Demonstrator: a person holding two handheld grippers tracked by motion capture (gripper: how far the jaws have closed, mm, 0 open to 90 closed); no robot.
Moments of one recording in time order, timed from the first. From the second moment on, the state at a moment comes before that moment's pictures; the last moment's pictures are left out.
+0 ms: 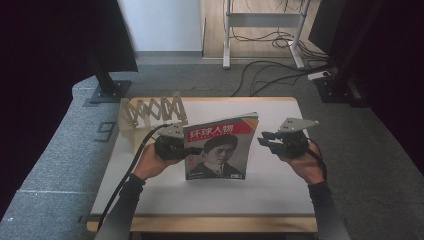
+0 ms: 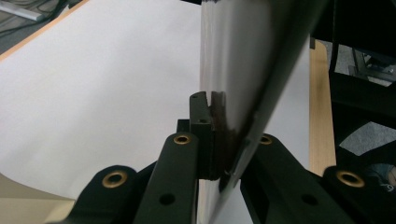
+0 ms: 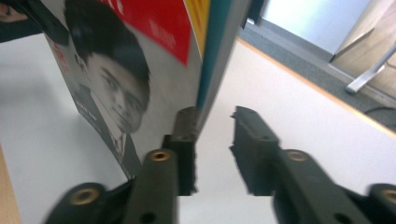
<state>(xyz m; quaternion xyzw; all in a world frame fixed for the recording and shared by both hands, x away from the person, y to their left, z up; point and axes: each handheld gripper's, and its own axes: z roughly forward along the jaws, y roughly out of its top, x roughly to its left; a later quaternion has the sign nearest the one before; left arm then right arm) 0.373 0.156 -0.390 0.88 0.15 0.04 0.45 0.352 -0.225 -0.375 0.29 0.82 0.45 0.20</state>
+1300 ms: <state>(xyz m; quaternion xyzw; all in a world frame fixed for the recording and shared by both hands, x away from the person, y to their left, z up) 0.358 0.225 -0.379 0.84 0.26 0.07 0.48 0.333 -0.262 -0.516 0.45 0.79 0.35 0.22</state>
